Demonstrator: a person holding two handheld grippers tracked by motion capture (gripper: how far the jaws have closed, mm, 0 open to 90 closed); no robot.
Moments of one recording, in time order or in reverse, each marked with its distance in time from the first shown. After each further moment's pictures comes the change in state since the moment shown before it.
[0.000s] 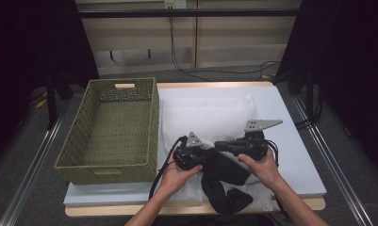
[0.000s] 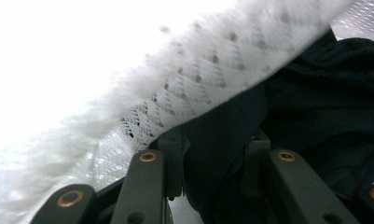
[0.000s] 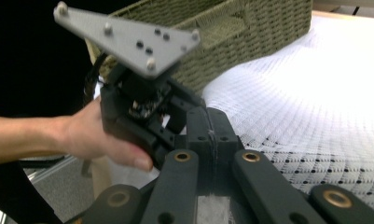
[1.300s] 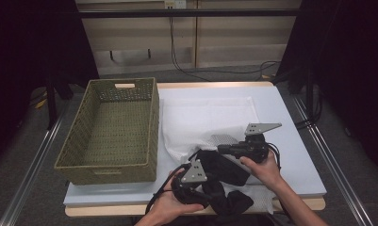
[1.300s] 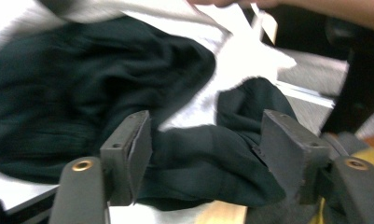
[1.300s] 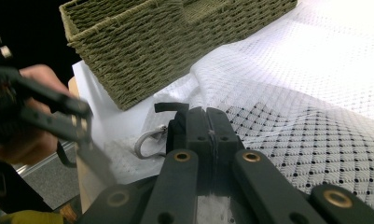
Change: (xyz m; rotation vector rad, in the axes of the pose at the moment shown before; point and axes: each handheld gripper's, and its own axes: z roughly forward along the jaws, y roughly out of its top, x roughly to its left) left arm -0.074 -0.026 -0.048 -0.015 -0.287 0.182; right arm -0.010 -0.015 0.000 0.048 -0.036 0.017
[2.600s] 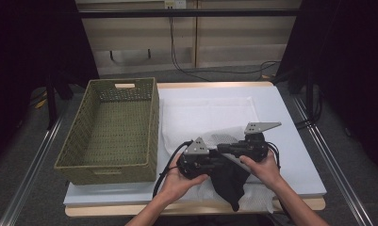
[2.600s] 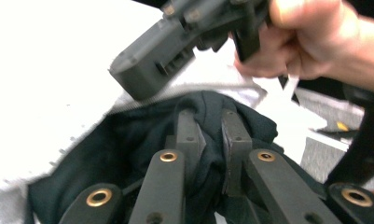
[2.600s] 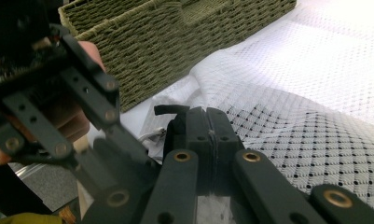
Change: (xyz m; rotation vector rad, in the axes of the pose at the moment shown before) left arm 0.050 0.038 0.004 -0.110 0.013 -0.092; right arm -0.003 0.001 0.001 -0.004 -0.001 0.010
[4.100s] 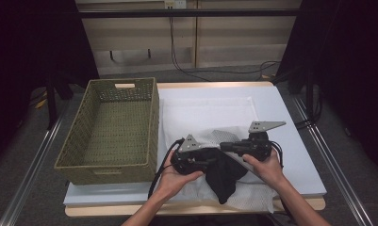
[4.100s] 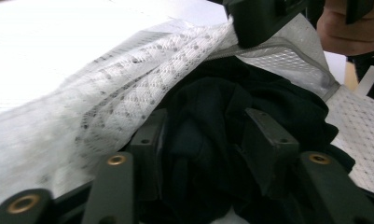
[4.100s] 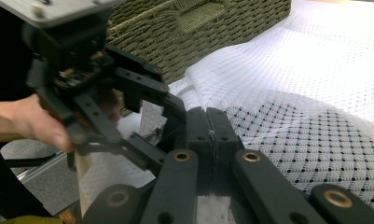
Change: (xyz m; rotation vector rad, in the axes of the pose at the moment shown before) left arm 0.019 -0.021 -0.005 -0.018 0.181 -0.026; right arm -0.002 0.001 -0.009 -0.022 -0.001 -0.001
